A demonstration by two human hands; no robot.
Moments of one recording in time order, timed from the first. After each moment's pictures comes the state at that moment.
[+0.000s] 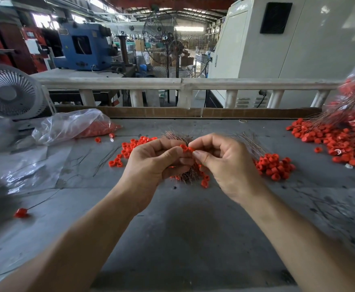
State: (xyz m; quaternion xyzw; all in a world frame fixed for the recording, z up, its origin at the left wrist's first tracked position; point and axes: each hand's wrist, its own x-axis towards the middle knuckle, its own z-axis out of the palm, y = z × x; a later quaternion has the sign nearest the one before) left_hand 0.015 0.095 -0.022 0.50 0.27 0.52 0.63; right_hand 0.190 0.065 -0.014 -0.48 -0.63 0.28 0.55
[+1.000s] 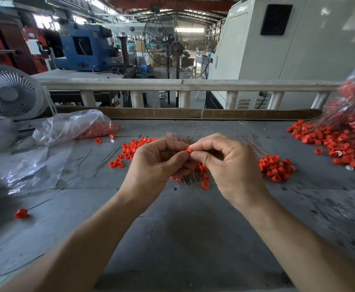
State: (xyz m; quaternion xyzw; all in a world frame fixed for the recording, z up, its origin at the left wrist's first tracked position) left_hand 0.017 0.089 -0.020 0.60 0.28 0.52 0.54; right_hand 0.185 0.055 -0.007 -0.48 -0.67 0.13 0.55
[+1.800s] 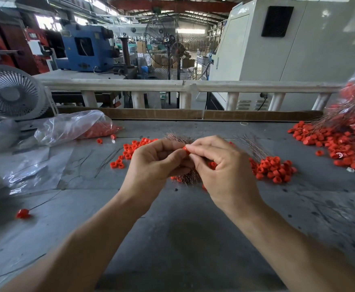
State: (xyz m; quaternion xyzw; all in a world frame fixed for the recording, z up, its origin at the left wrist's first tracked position) left_hand 0.015 0.090 -0.021 0.57 0.29 0.53 0.56; right_hand 0.172 0.055 -0.017 -0.47 -0.70 -0.02 0.54
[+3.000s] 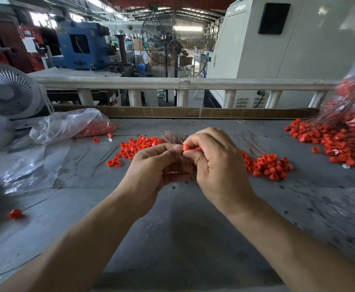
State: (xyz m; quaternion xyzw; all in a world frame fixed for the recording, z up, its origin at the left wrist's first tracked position) left_hand 0.018 0.087 -0.019 0.50 0.31 0.48 0.64; right_hand 0.173 0.058 -0.017 -0.46 -0.72 -0.14 0.50
